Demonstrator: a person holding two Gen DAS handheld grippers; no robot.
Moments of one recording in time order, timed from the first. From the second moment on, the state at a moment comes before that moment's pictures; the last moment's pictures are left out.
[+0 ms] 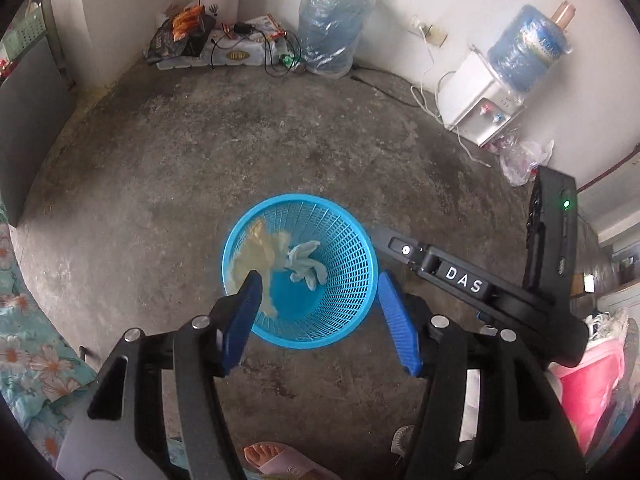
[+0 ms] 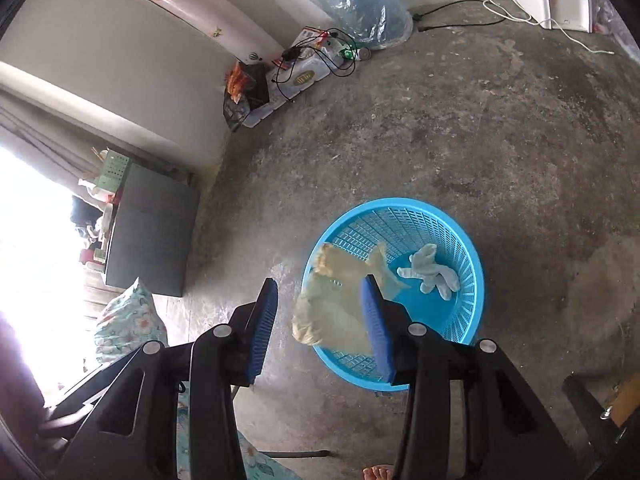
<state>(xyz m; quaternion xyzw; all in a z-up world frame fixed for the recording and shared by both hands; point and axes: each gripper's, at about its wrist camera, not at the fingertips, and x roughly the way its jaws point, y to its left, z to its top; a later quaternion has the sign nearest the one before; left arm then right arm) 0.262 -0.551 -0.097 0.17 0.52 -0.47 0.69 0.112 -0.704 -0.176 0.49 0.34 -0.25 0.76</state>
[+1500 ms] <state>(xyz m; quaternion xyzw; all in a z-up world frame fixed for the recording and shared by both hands) 0.289 0.202 0.040 -0.20 0.43 -0.14 0.87 0.215 -0.207 0.076 0.15 0.40 0.29 0.86</state>
